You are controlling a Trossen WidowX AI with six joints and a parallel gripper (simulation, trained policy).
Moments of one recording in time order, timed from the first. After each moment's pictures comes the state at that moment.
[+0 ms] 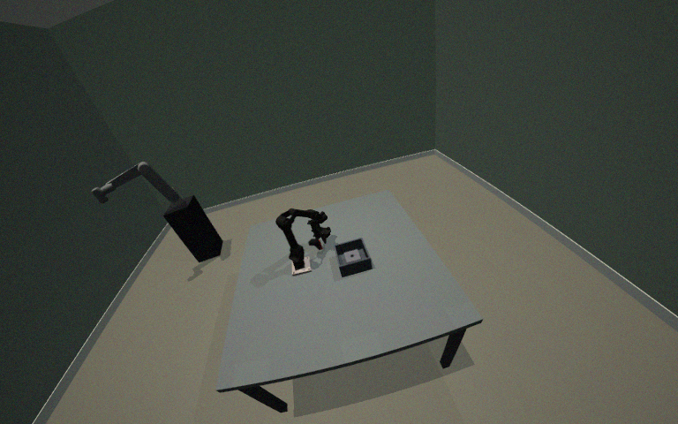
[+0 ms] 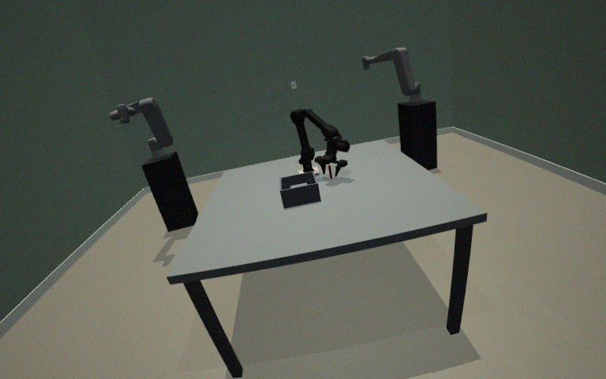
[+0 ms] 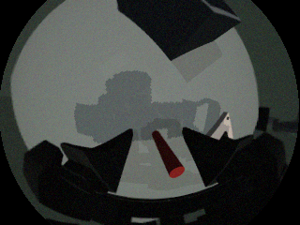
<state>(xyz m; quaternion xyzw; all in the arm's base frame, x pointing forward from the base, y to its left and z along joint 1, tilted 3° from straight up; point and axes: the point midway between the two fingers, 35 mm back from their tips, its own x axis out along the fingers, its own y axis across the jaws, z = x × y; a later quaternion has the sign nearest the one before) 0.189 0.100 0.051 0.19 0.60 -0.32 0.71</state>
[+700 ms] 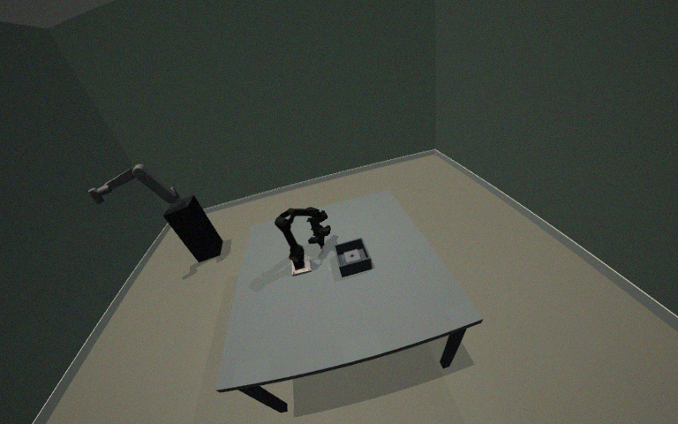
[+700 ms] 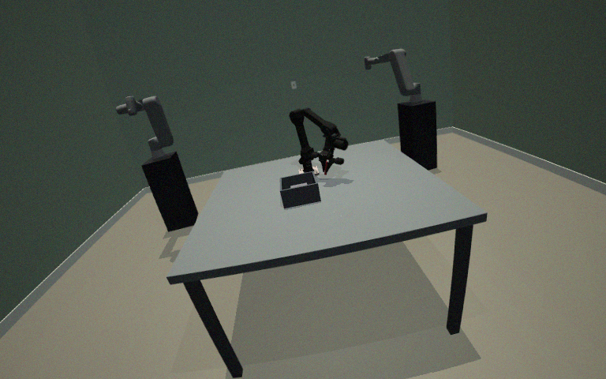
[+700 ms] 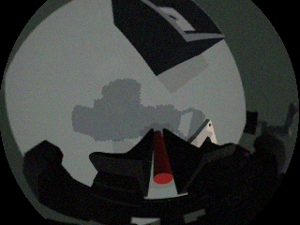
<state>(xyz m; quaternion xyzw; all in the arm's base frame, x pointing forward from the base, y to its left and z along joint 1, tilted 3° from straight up) 0.187 0.077 0.076 0.14 0.59 -0.34 0.72</state>
